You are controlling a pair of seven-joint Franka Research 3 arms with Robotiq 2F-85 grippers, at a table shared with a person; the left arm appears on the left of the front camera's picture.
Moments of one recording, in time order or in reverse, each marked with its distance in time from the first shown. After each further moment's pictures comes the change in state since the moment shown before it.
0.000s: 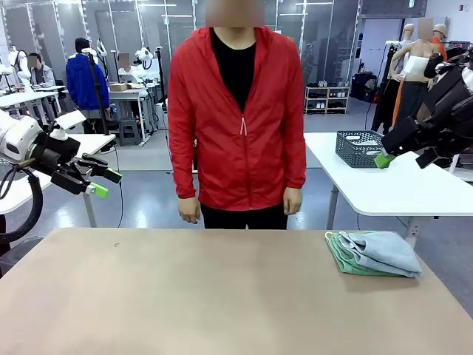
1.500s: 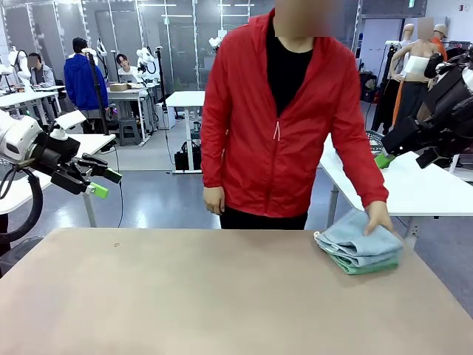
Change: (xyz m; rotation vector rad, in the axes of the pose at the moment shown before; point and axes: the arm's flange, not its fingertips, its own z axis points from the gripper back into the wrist) left arm 0.000 0.000 0.000 0.000 0.000 0.000; right arm 0.000 0.000 0.000 0.000 0.000 0.000
